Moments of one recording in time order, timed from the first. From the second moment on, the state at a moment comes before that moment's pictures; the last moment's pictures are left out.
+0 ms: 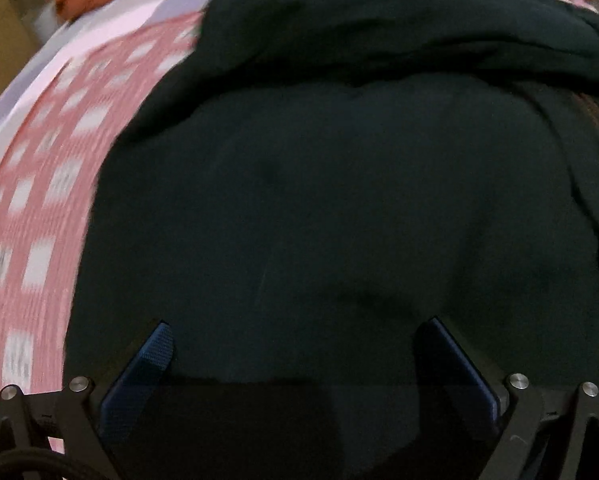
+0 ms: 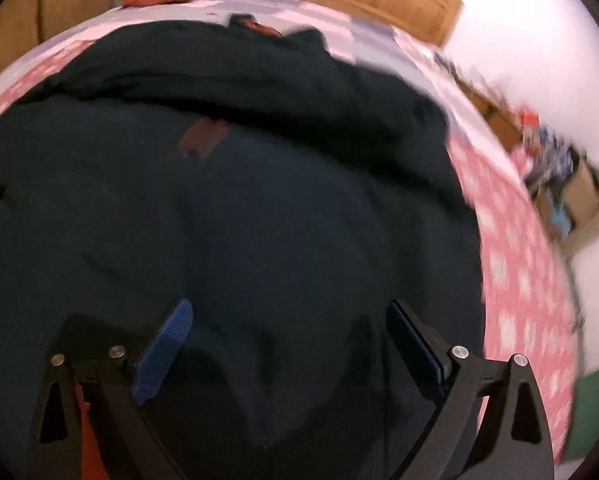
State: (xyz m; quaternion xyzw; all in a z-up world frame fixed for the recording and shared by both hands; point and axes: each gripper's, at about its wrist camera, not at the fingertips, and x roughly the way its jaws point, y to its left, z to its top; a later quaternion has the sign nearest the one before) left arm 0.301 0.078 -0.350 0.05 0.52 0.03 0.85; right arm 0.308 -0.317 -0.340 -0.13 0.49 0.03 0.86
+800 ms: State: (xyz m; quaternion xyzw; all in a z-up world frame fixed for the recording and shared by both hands) left arm 0.139 0.124 -0.342 0.02 0.52 0.07 0.85; right arm 0.127 -0.396 -0.334 -0.10 0.51 -0.08 0.85
